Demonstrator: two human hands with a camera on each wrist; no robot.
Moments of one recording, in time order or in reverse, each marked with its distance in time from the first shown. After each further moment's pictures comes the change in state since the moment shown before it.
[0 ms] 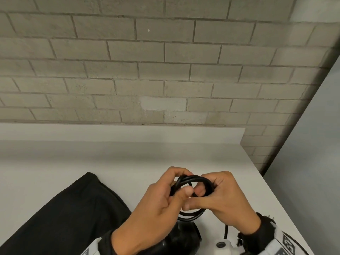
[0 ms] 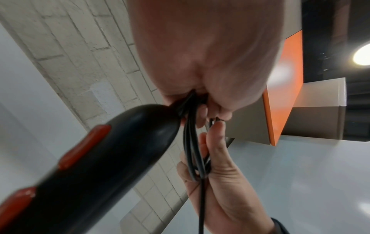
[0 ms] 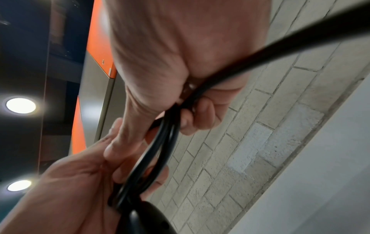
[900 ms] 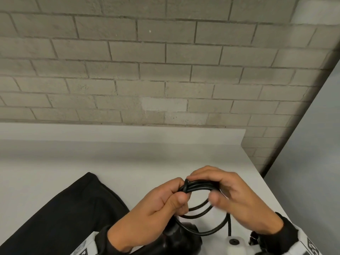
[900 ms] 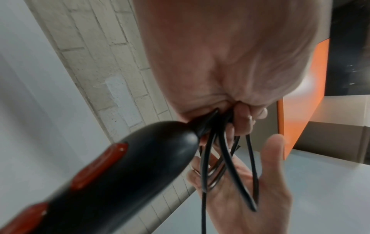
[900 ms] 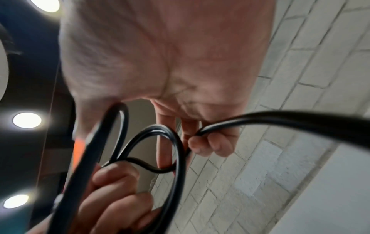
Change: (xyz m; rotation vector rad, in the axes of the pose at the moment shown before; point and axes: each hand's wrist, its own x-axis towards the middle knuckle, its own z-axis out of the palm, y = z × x) left_hand 0.003 -0.006 -0.010 -0.280 -0.227 -0.022; right_hand -0.005 -0.018 -0.025 -0.156 -0.236 -0.149
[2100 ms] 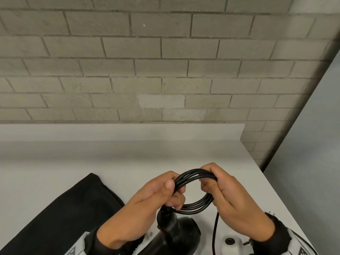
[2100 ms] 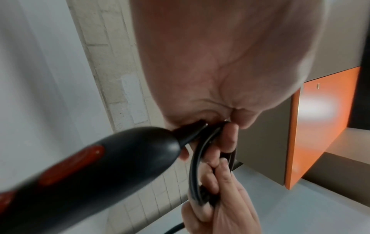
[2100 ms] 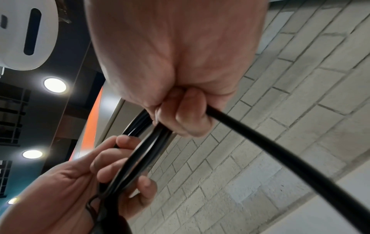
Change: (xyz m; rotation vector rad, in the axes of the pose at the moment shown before) left_hand 0.002 -0.005 -0.012 -0.128 -0.001 -0.070; right_hand -0.007 0.011 0.015 -0.258 0.147 -0.024
